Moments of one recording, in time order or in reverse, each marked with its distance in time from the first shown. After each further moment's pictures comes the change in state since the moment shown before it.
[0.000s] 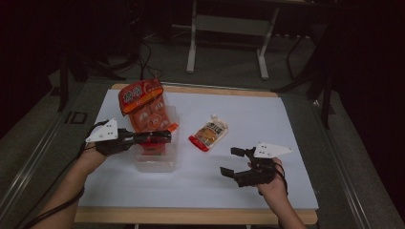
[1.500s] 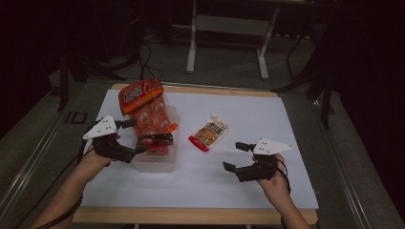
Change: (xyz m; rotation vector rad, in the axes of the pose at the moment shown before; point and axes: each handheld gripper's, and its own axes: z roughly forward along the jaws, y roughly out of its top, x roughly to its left) left arm -0.028 0.040 -0.013 -0.018 0.130 -0.249; right arm -0.009 0.007 -0.001 0.047 -0.114 -0.068
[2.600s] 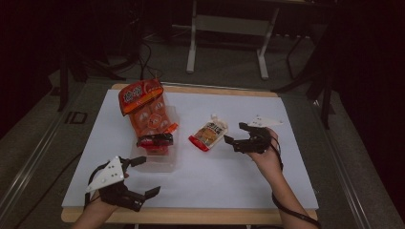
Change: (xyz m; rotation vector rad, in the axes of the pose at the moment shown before) left arm -0.114 -0.034 -0.013 -0.023 -0.046 -0.012; right arm -0.067 0.013 0.042 0.065 -0.194 0.090
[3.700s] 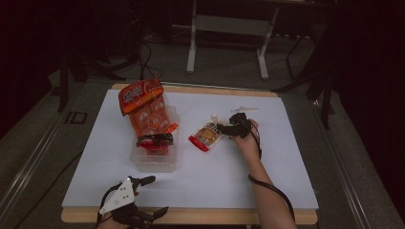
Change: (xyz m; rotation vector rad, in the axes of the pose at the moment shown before) left arm -0.023 -0.048 0.018 -0.012 -0.043 -0.018; right arm -0.055 -0.018 0.110 0.160 -0.146 0.156
